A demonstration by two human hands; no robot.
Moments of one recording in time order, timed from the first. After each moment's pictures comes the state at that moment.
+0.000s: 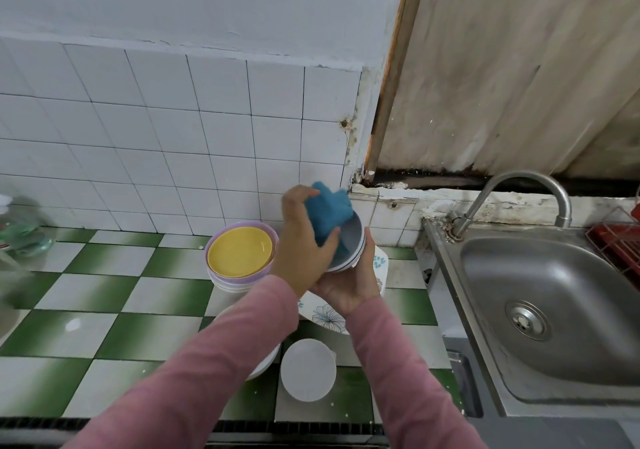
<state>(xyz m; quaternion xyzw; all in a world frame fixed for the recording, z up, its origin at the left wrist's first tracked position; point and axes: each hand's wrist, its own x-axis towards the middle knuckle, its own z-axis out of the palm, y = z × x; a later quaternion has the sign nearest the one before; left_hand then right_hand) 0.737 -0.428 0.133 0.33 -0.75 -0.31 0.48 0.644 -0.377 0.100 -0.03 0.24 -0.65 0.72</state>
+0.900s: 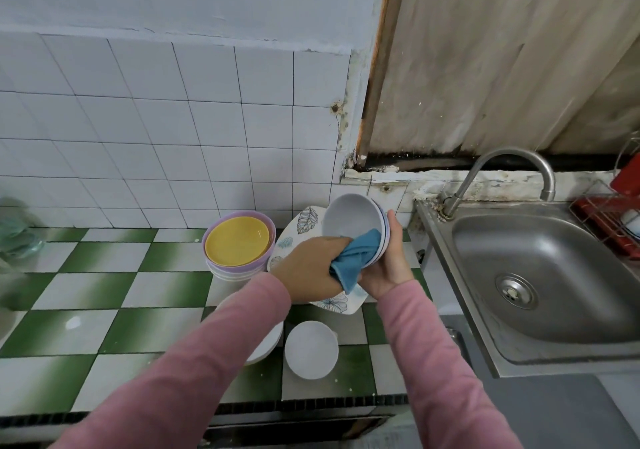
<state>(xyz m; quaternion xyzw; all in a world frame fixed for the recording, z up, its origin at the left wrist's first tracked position) 0.757 -0.407 0.130 0.18 -0.92 -0.32 0.14 0.614 -0.345 0.107 -0.09 0.39 -0.68 0.61</state>
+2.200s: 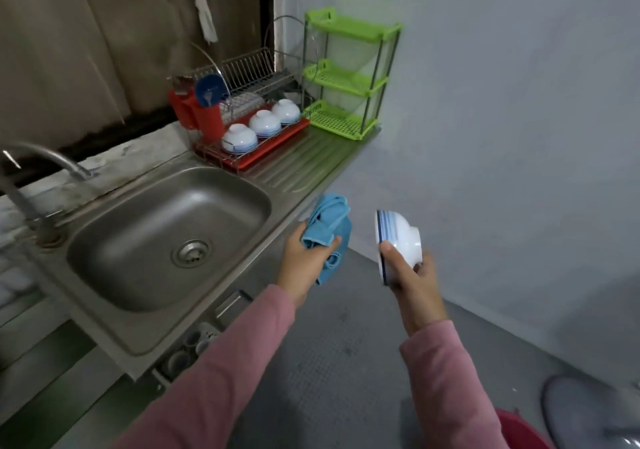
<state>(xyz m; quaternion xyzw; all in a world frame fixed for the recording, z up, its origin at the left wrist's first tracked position) 0.364 0.053 0.110 0.10 -0.64 -0.76 0.02 0.383 0.218 0.105 0.13 0.61 -0.78 -0.01</state>
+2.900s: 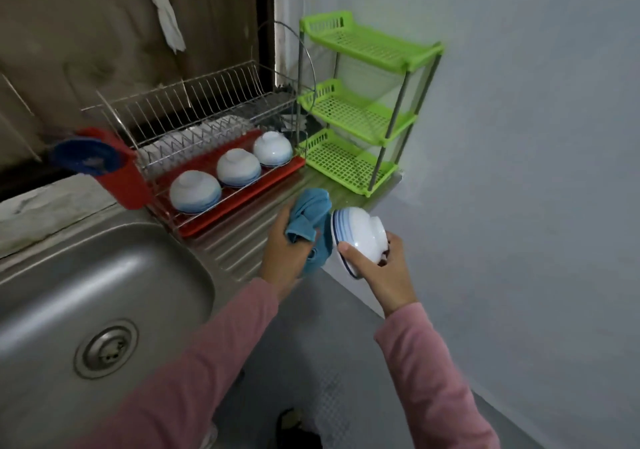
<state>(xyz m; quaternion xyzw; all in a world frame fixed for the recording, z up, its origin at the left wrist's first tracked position) 0.025 0.064 0.091 0.10 -0.67 -0.73 0.13 0.015 0.228 0.092 0.03 0.73 -0.68 0.05</state>
